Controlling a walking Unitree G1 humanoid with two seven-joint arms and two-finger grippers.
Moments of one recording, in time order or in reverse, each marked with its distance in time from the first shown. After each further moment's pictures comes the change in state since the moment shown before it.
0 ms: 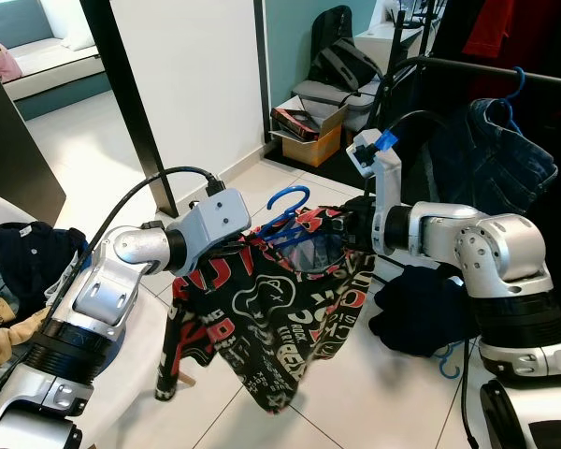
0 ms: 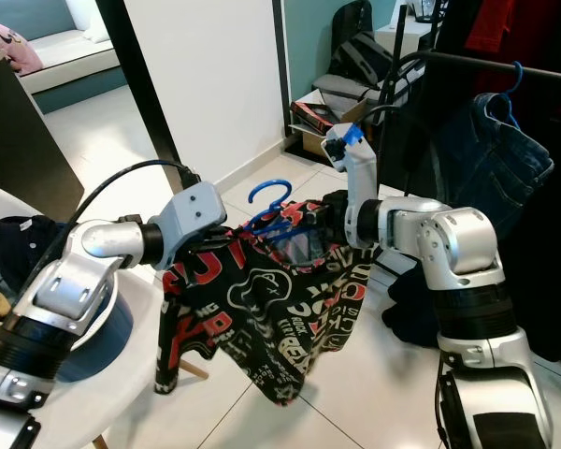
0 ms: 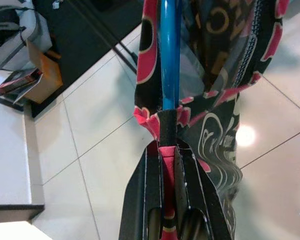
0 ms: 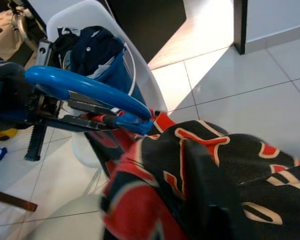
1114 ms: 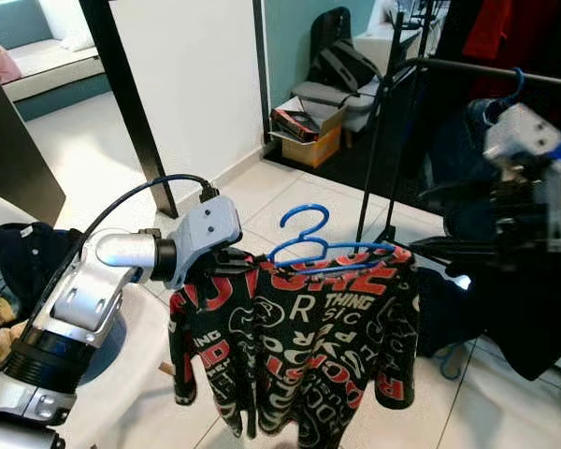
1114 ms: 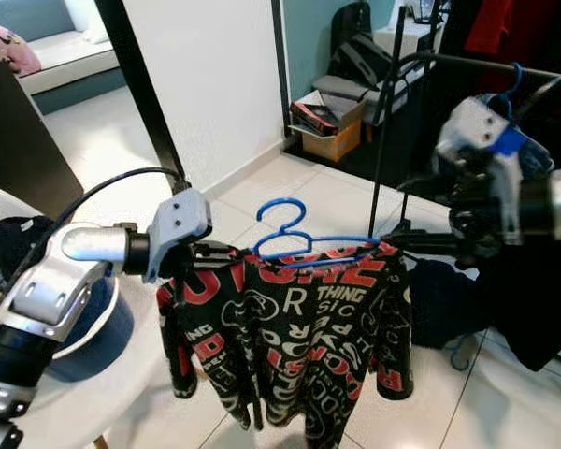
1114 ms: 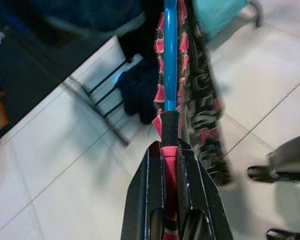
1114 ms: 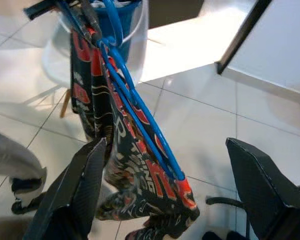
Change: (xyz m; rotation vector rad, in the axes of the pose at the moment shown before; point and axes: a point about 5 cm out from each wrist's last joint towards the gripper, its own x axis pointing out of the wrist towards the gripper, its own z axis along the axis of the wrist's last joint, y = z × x) left arm -0.016 -0.011 0.007 -0.015 -0.133 -0.229; right arm -0.132 -0.019 0.024 -0.596 0.122 0.167
